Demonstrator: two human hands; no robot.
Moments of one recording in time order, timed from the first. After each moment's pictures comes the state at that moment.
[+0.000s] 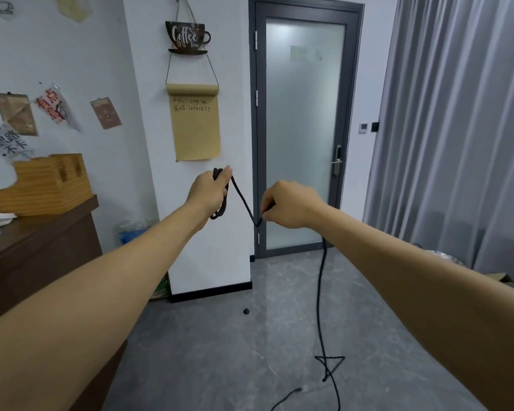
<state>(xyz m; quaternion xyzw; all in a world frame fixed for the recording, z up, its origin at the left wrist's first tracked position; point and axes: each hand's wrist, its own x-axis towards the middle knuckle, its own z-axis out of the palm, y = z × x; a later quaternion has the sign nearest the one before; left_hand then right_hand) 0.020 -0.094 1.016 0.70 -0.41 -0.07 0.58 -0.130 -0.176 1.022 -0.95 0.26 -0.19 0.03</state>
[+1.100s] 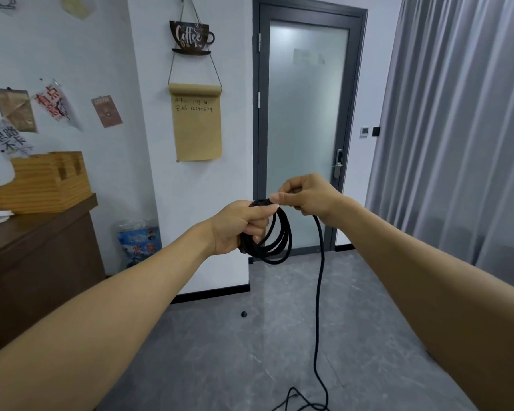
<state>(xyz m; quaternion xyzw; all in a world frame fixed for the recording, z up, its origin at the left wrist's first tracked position) -0.012 -0.085 0.997 0.53 -0.49 -0.43 0.54 -0.141 -0.197 1.028 -0.83 0.22 -0.28 0.43</state>
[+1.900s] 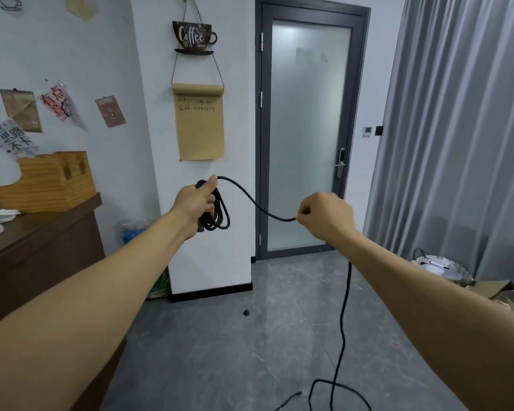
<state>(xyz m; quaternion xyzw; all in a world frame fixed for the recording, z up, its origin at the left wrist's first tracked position) 0.048 -0.077 1.002 0.59 -0.30 -0.24 0.71 -0.146 -0.208 0.989 -0.87 0.38 -0.30 0.01</state>
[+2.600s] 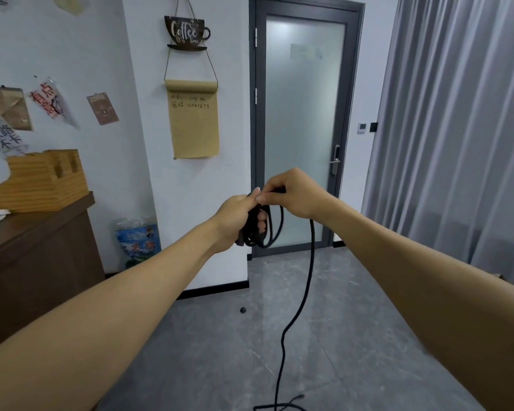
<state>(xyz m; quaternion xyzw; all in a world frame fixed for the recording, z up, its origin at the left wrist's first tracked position) -0.017 -0.096 0.990 0.60 -0.46 -0.32 0.57 -0.136 -0.183 1.027 -0.91 0.16 -0.28 0.26</state>
